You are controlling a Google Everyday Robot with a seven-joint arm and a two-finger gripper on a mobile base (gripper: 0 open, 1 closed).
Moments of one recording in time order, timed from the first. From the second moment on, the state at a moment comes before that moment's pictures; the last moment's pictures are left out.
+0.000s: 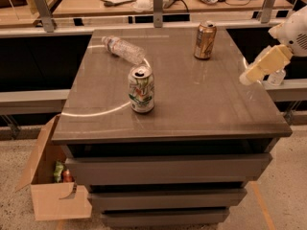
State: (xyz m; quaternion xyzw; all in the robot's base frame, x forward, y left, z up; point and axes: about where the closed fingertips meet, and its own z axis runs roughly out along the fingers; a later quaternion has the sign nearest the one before) arm 0.580 -0.260 0.961 -0.45 0.83 0.03 0.34
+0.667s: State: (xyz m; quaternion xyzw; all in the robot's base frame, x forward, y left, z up) arm 0.699 -0.300 0.916 -0.34 0.83 0.09 0.44
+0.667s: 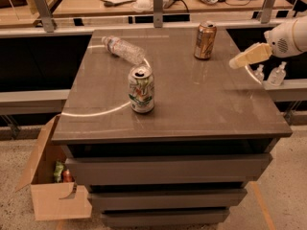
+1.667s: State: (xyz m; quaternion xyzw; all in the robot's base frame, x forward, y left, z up) arm 0.720 -0.293 0.903 -0.30 0.82 0.11 0.48
